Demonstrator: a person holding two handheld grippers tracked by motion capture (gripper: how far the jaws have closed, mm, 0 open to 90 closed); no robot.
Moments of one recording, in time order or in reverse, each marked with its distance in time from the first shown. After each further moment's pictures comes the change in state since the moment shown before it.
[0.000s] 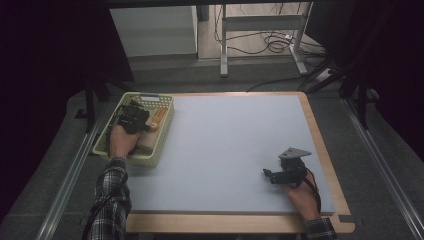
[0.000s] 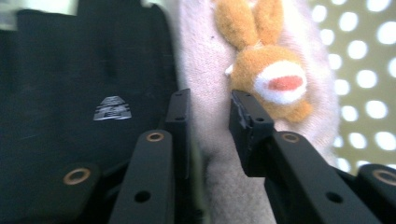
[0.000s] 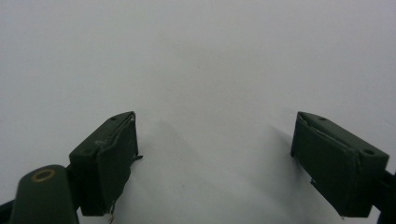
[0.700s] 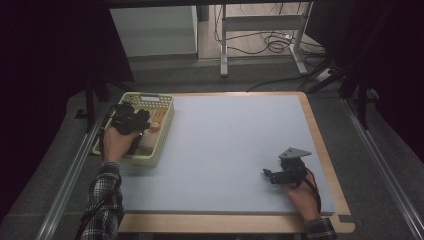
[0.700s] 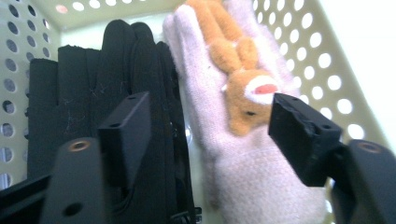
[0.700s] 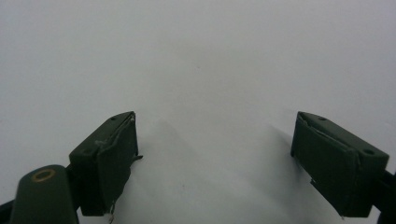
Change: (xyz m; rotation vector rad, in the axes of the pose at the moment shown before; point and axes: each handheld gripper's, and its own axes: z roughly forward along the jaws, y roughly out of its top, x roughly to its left) left arm 0.003 -0.015 -0.034 -0.180 0.006 -0.006; right arm 0.000 0.000 0.000 0.000 0.000 0.000
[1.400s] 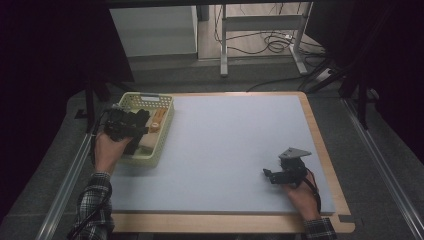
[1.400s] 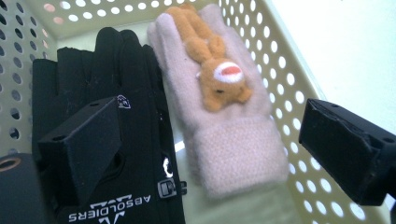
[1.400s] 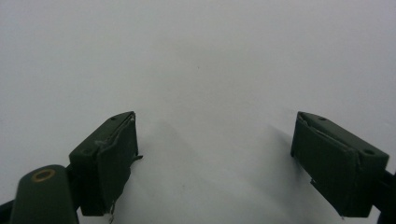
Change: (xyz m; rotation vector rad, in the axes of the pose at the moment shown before) left arm -0.005 -0.023 -0.030 -0.078 -0.056 0.048; right arm 0.000 0.000 0.000 0.000 0.000 -0.001
